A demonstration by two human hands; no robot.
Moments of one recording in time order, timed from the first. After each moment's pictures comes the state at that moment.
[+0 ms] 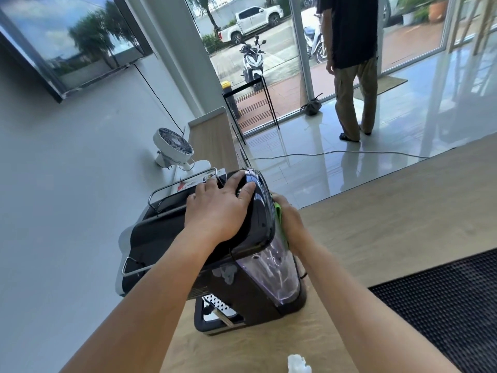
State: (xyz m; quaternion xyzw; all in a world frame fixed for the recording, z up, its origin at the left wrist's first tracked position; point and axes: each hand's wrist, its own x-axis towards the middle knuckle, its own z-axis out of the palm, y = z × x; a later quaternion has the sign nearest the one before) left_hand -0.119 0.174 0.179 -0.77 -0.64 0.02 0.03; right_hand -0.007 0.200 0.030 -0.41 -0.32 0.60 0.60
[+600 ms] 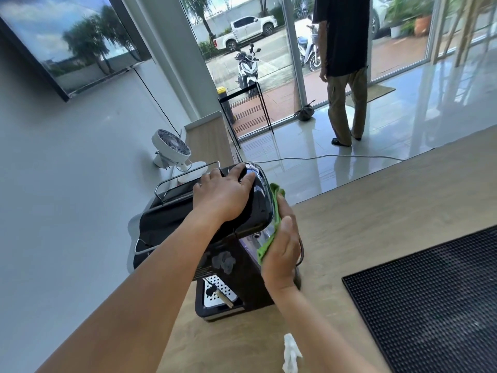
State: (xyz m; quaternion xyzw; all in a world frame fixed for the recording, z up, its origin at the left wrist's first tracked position) left_hand -0.121 0.176 0.180 -0.77 -0.64 0.02 0.02; right_hand -0.076 0.112 0.034 -0.46 -0.29 0.25 0.80
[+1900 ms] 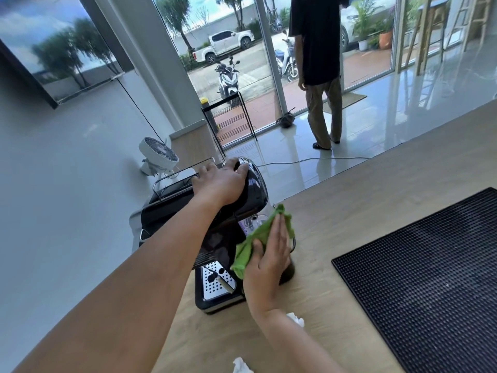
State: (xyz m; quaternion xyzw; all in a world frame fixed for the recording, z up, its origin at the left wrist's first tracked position) left_hand -0.120 0.170 0.183 -0.77 -0.64 0.01 0.01; right_hand -0.132 0.071 0.013 -0.62 -0.29 0.08 0.73
